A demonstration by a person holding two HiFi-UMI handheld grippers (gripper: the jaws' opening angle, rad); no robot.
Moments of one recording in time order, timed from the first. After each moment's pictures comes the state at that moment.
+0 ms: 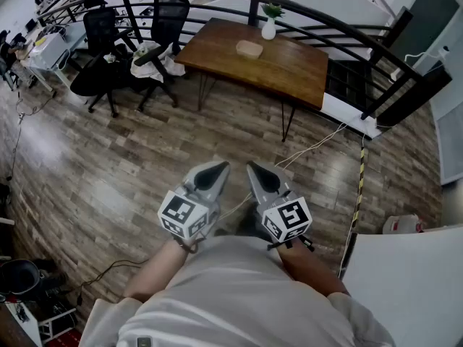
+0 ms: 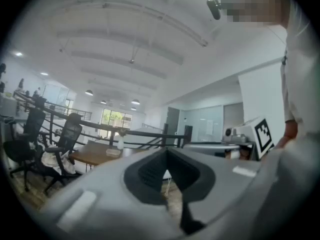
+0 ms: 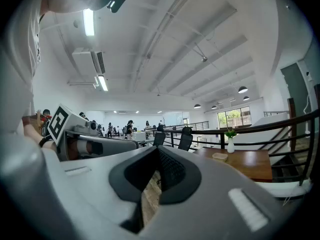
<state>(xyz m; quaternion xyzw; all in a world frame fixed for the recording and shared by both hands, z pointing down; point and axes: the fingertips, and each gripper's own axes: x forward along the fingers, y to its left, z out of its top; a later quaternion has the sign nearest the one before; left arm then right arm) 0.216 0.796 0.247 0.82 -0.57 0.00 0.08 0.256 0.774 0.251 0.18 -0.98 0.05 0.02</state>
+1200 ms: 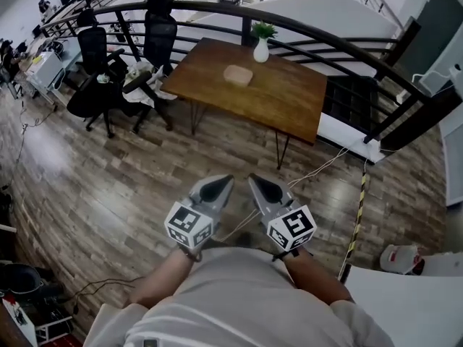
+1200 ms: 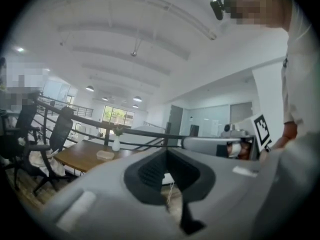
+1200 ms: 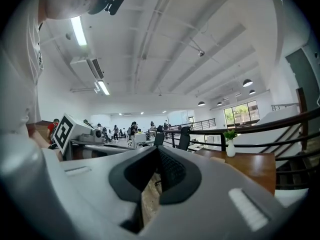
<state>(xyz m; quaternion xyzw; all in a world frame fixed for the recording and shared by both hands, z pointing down) 0.251 0.555 0.260 0.81 -0.57 -0.01 0.10 0.286 0.537 0.248 0.14 -0.99 0.07 0.02</state>
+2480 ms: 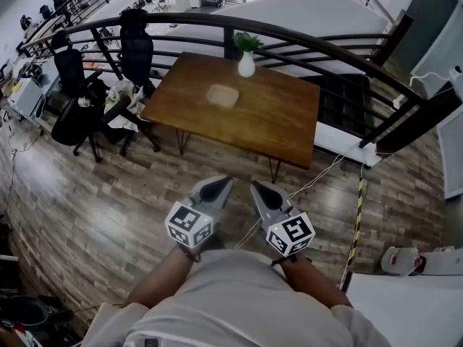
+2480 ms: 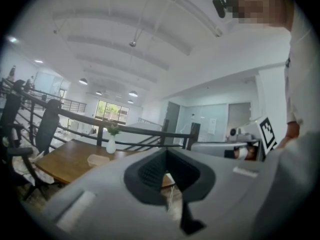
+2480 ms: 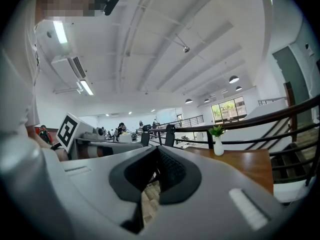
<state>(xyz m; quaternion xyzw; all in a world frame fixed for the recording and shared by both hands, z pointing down) 0.184 0.360 0.275 0.84 -0.54 0.00 0.12 0.233 0.354 0.273 0.19 -0.98 0.10 0.02</state>
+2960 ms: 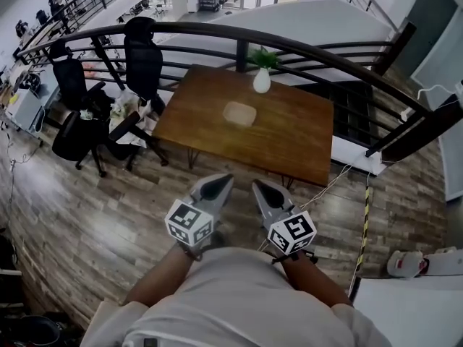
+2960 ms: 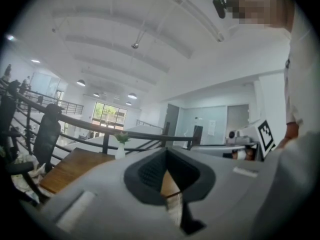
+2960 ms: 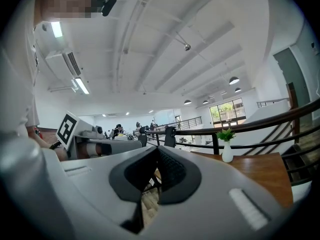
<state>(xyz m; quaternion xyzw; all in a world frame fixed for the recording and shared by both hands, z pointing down) 0.029 0.301 0.249 0.85 -0.52 0.00 0.10 0.080 0.295 0.253 0.21 -0.97 0.10 0.02</state>
